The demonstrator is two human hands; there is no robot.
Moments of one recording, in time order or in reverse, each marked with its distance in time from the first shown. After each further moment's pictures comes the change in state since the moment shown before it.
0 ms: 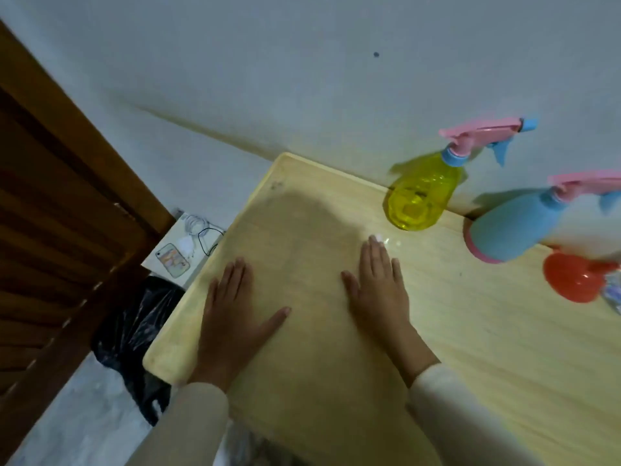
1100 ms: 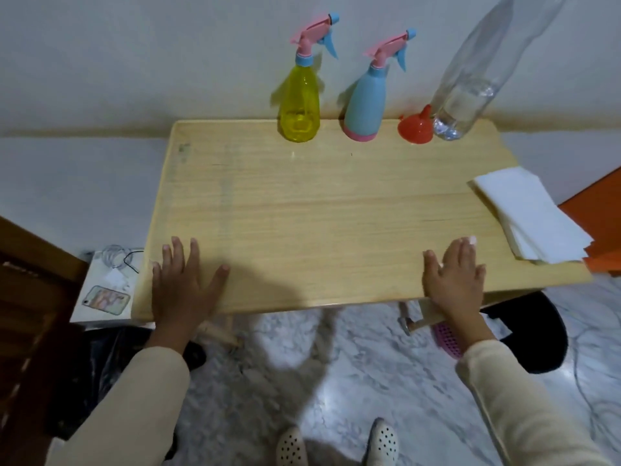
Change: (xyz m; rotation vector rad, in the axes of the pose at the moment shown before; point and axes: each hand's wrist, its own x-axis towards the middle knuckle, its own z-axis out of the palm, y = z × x) left_hand -0.048 -0.054 -0.013 0.047 -0.080 0.254; right_hand -0.275 0.081 0.011 0.142 0.250 0.915
